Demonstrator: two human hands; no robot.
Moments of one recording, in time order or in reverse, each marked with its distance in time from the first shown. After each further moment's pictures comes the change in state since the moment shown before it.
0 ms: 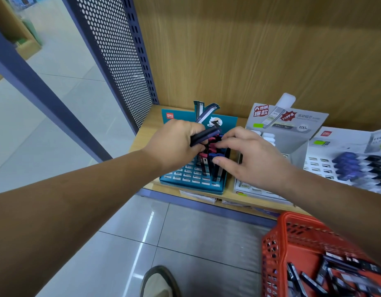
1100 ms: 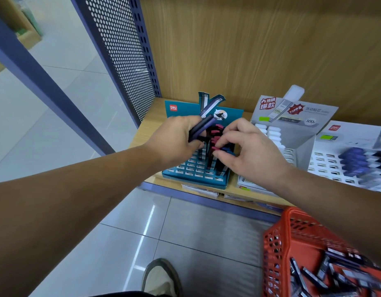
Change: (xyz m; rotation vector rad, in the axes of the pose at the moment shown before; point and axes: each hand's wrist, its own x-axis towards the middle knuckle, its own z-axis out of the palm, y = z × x) left_hand -0.005 -0.014 0.006 -0.086 -0.073 -0.071; right_hand 0.003 -0.011 0.016 0.114 0.107 0.047
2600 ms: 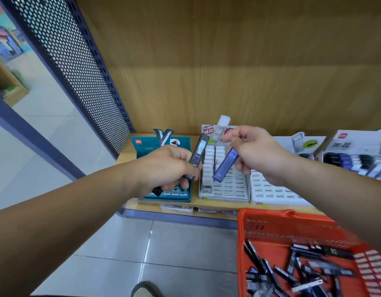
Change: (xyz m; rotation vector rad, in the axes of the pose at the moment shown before) left_hand -0.028 0.136 -0.013 -0.462 -0.330 -0.389; right_hand -0.036 -0.026 -0.138 0.534 0.056 0.669
